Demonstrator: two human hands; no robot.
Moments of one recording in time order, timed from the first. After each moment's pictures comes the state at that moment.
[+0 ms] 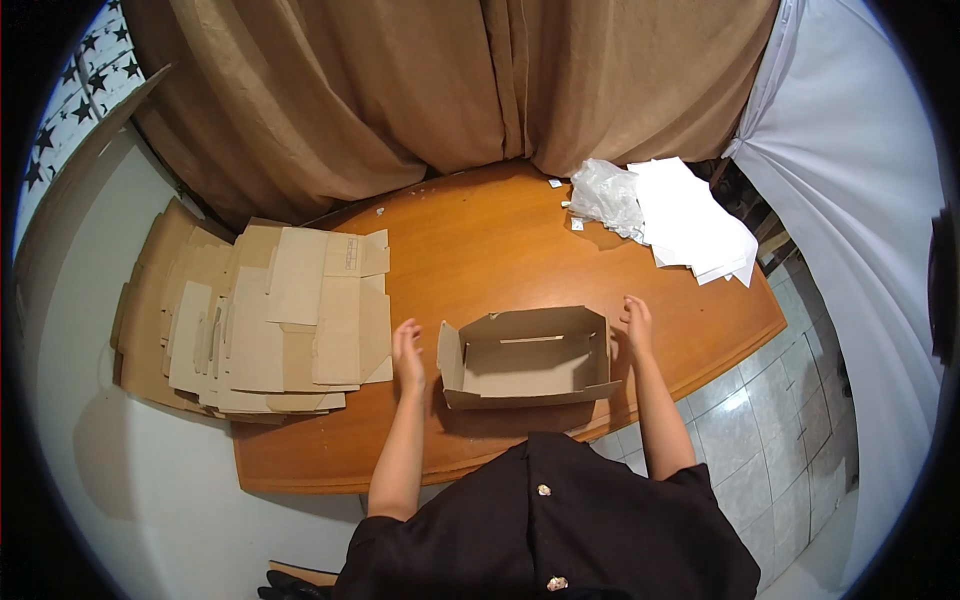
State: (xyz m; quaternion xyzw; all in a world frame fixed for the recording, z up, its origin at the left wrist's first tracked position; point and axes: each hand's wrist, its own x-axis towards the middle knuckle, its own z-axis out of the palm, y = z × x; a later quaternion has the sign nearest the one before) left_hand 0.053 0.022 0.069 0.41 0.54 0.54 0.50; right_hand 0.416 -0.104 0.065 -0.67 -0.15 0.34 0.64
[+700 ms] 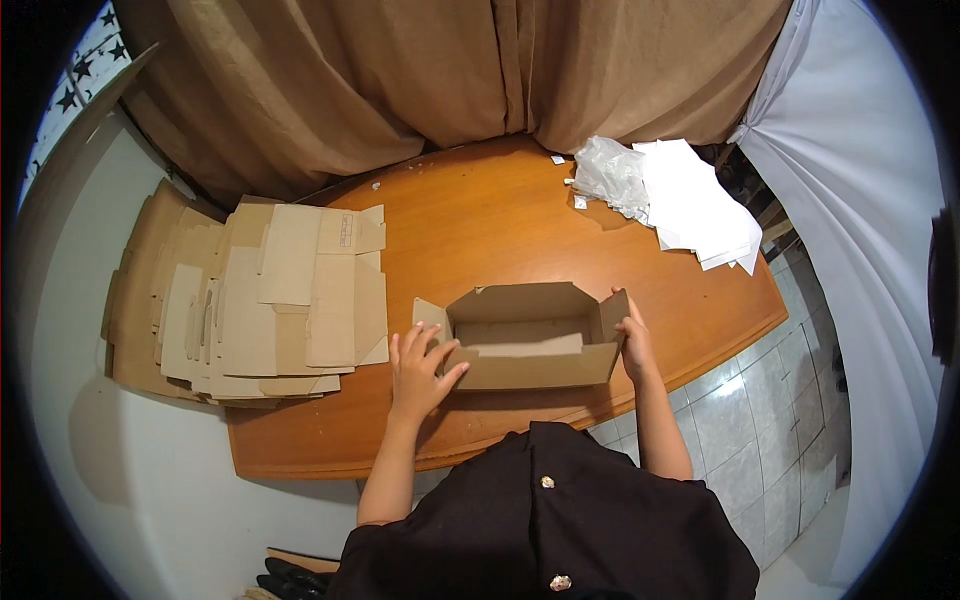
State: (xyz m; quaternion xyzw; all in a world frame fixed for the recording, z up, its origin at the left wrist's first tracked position) left_hand 0.031 -0.047 0.130 0.86 0.43 0.26 0.09; right_hand 0.363 -0.134 0.111 -0.56 -0.28 0.44 0.64
